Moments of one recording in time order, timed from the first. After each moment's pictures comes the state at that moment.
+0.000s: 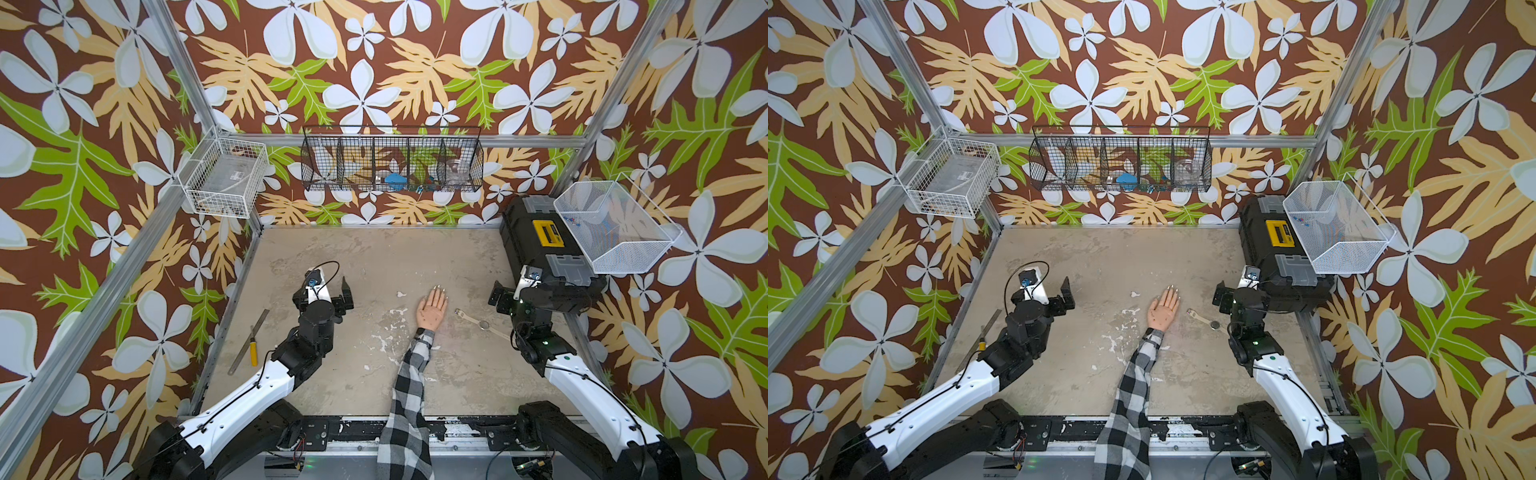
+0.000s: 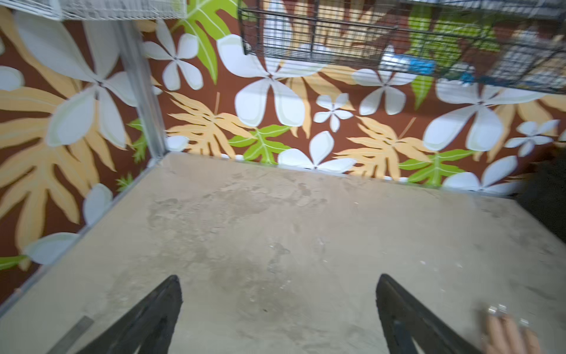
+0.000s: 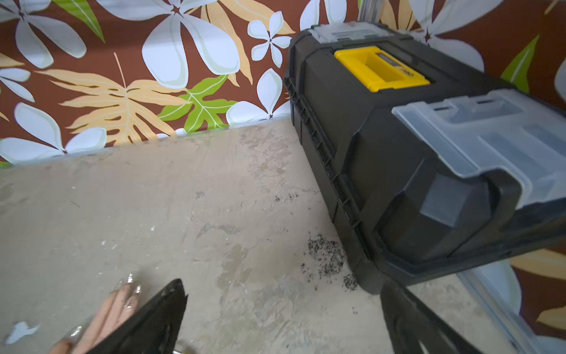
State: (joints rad) left arm -0.54 0.92 0.48 0.26 -0.70 -0.20; right arm 0.16 0.97 0.49 0.13 0.38 0.12
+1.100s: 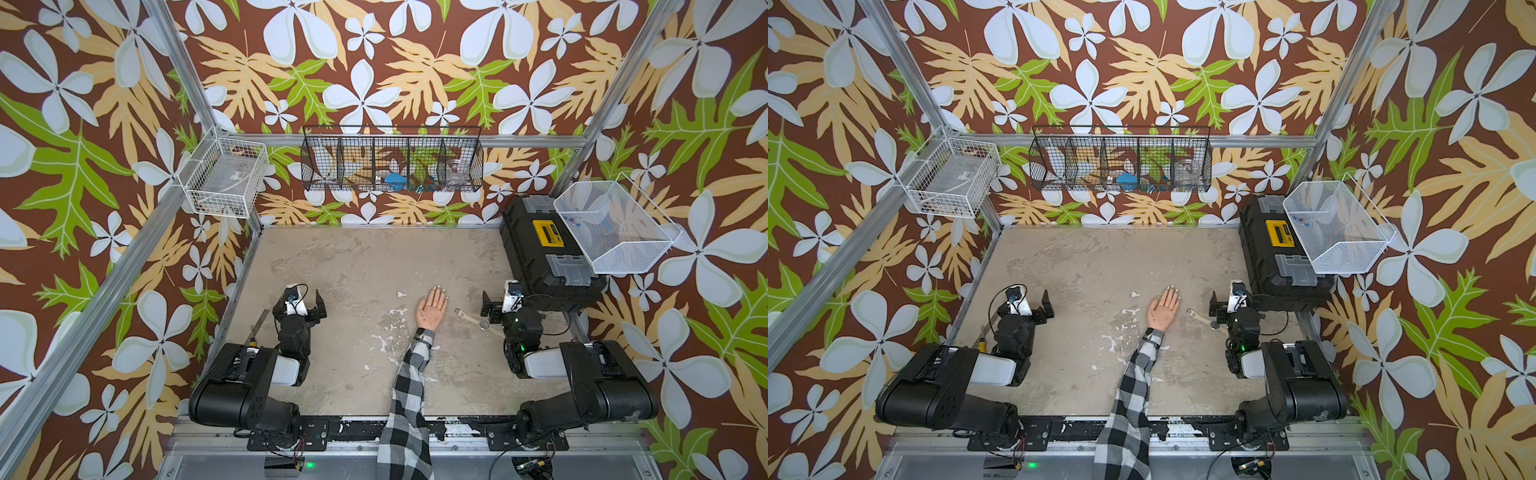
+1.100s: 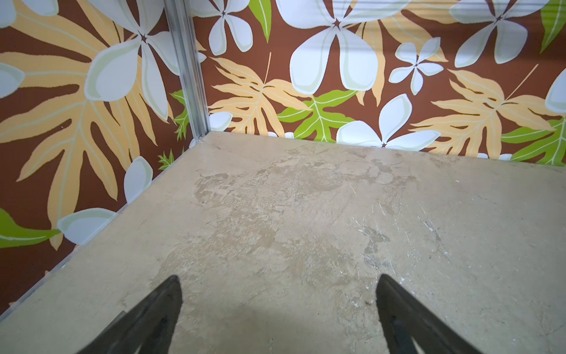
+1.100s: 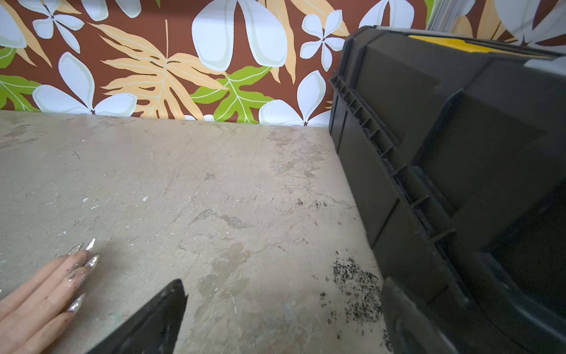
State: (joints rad) left arm -0.12 1.45 0.15 1.18 -0.32 -0.07; right arm 0.03 1.48 0.20 1.08 0.08 -0.05
